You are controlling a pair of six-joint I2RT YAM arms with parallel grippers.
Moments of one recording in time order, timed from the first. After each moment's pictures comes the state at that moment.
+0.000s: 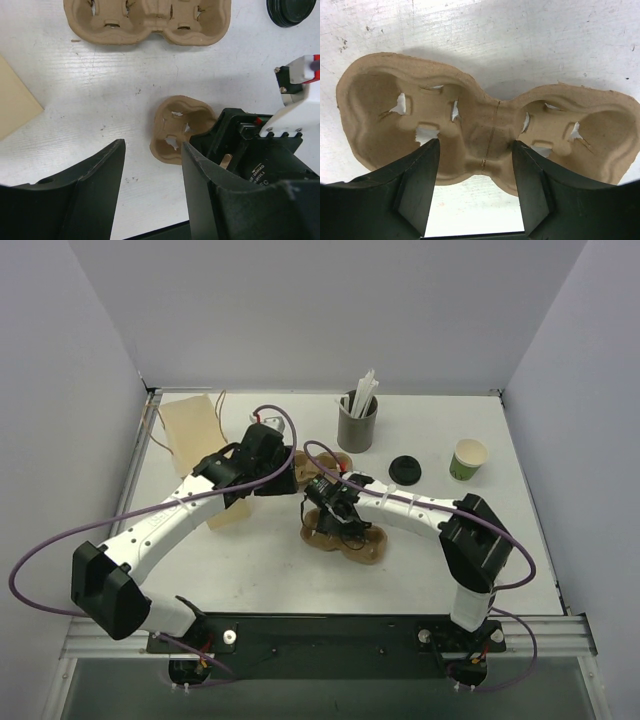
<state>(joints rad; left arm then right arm) -0.64 1.39 1.25 -0.70 -0.12 -0.61 0.91 1.77 1.24 -0.81 0.32 1.07</state>
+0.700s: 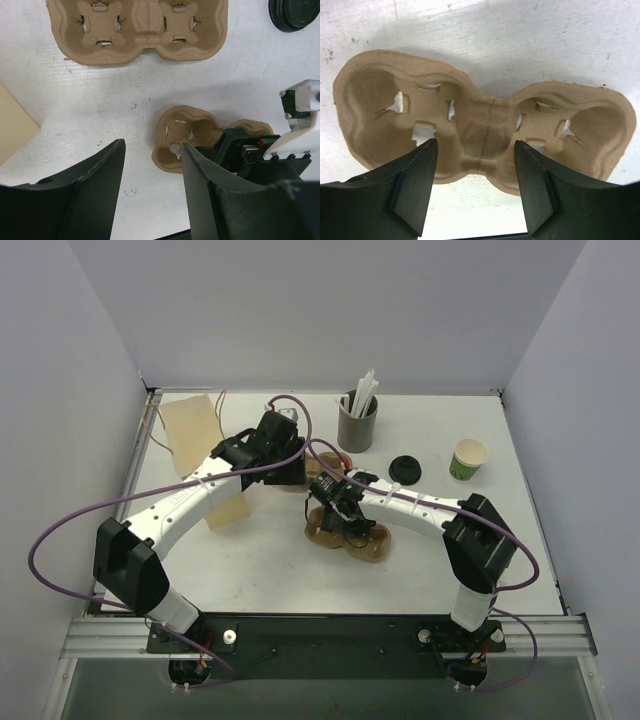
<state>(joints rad) -0.64 1.54 1.40 -0.73 -0.12 -0.56 0.89 1.78 1.24 -0.82 0.34 1.05</state>
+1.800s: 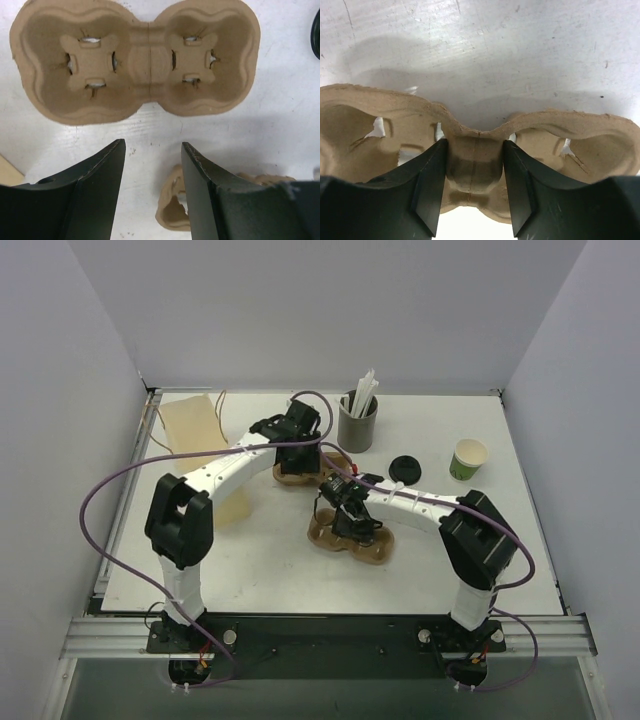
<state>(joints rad) -0.61 1.88 1.61 -0.73 -0.10 -0.55 0.83 1.80 1.16 -0.75 0.28 1.02</state>
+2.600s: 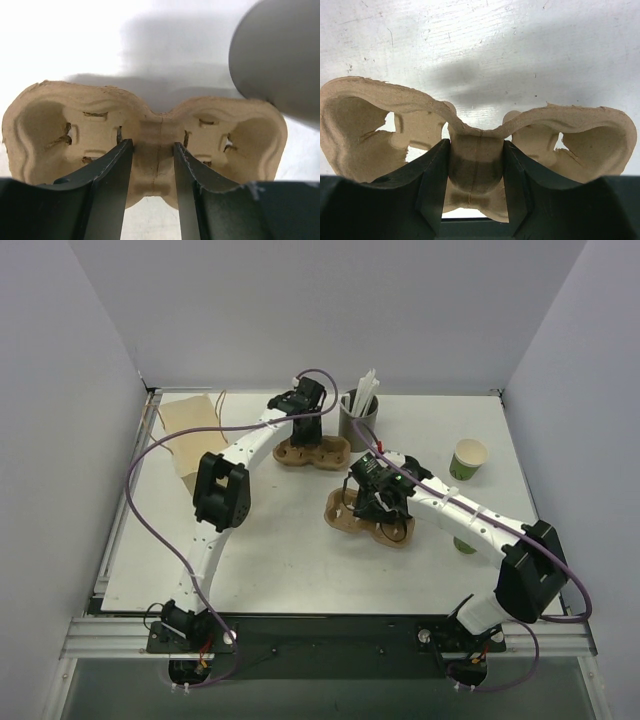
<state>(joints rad) -0.52 2.40 2.21 -0.82 -0.16 -0.49 0.74 1.49 1.14 -0.84 0.31 0.88</state>
